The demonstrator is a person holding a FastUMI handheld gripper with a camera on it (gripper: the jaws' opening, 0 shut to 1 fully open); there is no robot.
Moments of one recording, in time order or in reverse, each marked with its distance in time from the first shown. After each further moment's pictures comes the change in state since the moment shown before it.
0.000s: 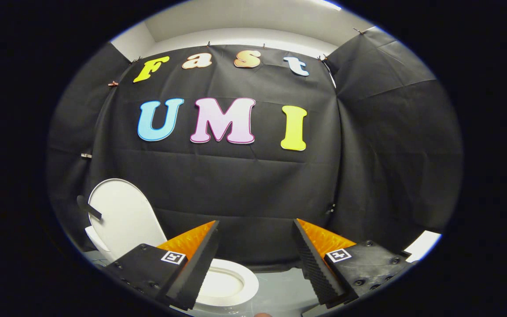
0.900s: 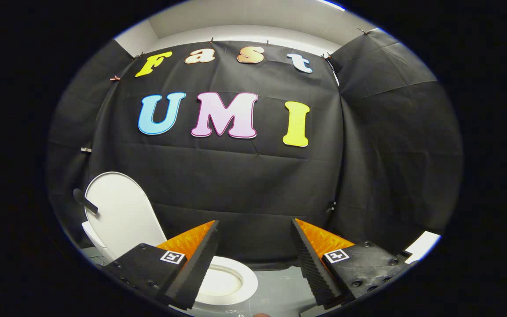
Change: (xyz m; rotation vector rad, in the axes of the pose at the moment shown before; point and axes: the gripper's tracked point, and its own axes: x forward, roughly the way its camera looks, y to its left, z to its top) arm 0.009 0.004 -0.013 -0.014 0.025 0.002
